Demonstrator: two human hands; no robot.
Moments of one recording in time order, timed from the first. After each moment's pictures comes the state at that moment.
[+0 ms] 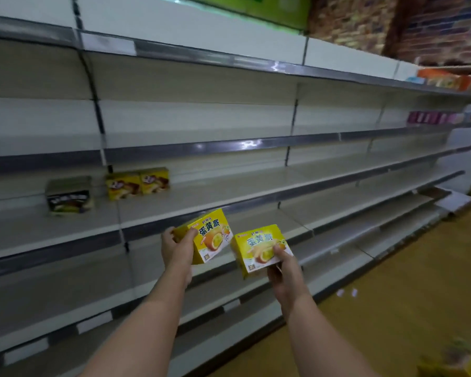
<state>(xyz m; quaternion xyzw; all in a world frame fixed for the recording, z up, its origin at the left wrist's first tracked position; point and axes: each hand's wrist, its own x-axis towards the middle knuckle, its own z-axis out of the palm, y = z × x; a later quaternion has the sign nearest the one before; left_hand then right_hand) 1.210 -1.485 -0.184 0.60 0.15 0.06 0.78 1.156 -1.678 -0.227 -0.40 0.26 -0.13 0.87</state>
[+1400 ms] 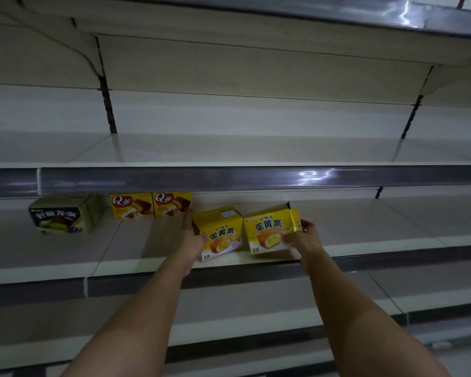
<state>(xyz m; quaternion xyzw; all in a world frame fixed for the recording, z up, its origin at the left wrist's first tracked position) 1.496 -1.513 -0.208 0.75 0.15 0.06 0.65 1.534 -1.754 -0.202 -0.70 0.14 0.00 0.70</state>
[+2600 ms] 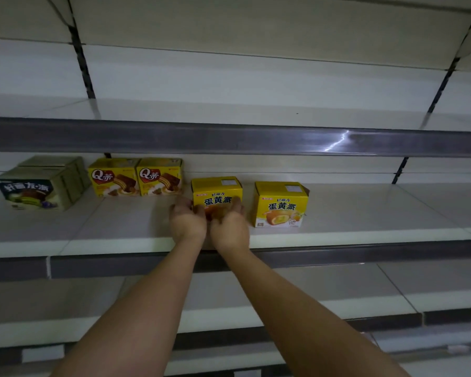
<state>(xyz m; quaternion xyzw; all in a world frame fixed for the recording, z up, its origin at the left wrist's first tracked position) 1.549 -1.548 -0.251 0.79 0.27 0.28 0.48 1.516 -1.638 -0.226 -0.88 -0.05 -0.05 0.47</state>
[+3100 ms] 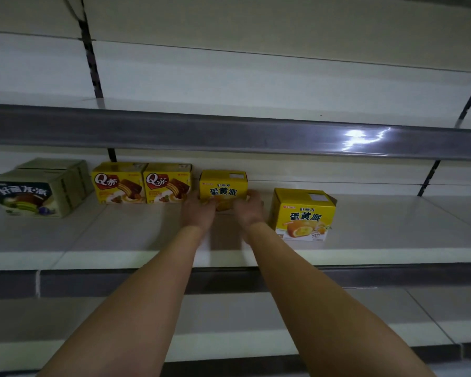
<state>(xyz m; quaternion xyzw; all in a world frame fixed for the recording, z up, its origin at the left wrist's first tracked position) 1.596 -1.520 -0.249 0.75 0.17 0.22 0.60 1.591 -1.626 -0.215 -0.77 0.01 0.02 0.64</state>
